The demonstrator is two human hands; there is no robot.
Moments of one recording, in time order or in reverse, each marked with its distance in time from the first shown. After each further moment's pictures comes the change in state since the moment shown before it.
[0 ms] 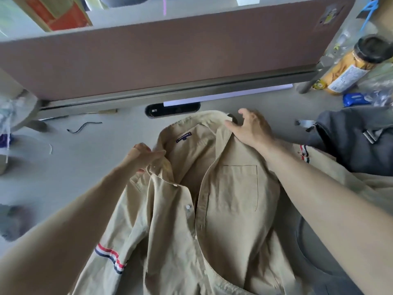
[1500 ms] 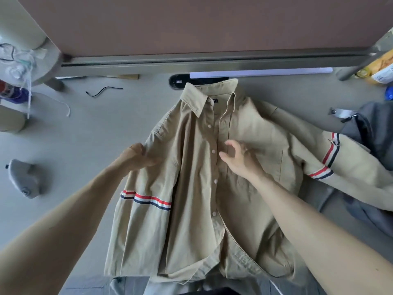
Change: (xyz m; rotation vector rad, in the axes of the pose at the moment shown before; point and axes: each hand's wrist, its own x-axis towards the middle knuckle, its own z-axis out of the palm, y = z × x) left_hand 0.006 -0.126 -0.011 0.162 -0.123 -0.062; right_hand -0.094 -0.015 0.117 0.100 -0.329 -0.059
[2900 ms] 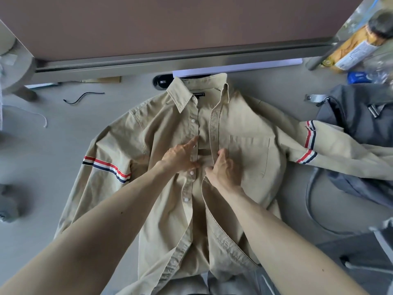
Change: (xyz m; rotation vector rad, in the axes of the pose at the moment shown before) left_hand 0.001 0.088 0.084 0.400 -0.082 0.667; right_hand -0.047 -0.032 0.066 -0.107 0.233 0.286
